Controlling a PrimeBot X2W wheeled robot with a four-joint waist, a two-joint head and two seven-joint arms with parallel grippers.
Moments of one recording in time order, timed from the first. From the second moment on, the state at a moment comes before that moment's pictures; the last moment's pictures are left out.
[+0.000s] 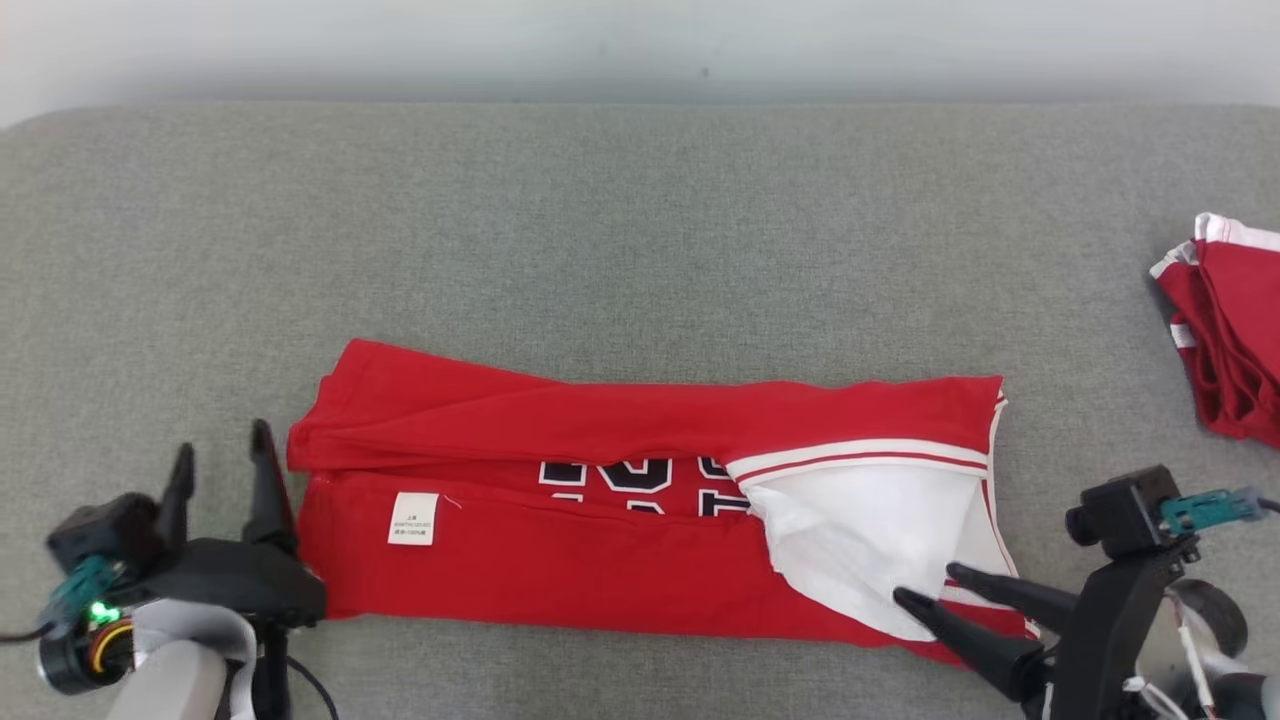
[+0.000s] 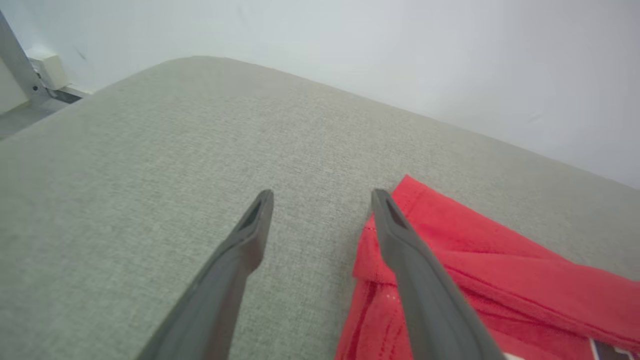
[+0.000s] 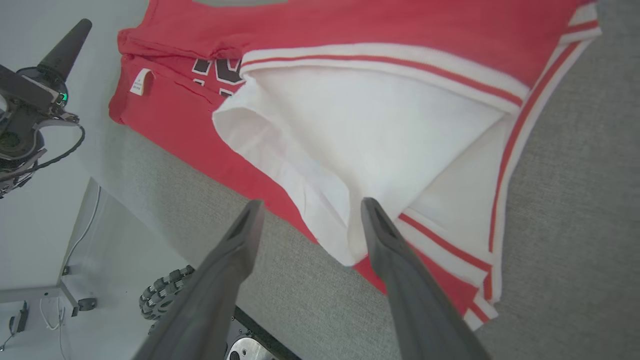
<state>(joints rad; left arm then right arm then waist) -0.41 0.31 -0.27 0.53 -0.74 0.13 -0.26 -0.04 -0.52 0.21 -0.25 0.87 0.13 0.77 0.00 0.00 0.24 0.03</state>
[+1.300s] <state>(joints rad) 0.03 0.25 -0.14 -0.01 -0.47 -0.12 -0.22 -0.14 -0.05 -0.31 -0.04 0.18 0.13 0.97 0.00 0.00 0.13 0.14</state>
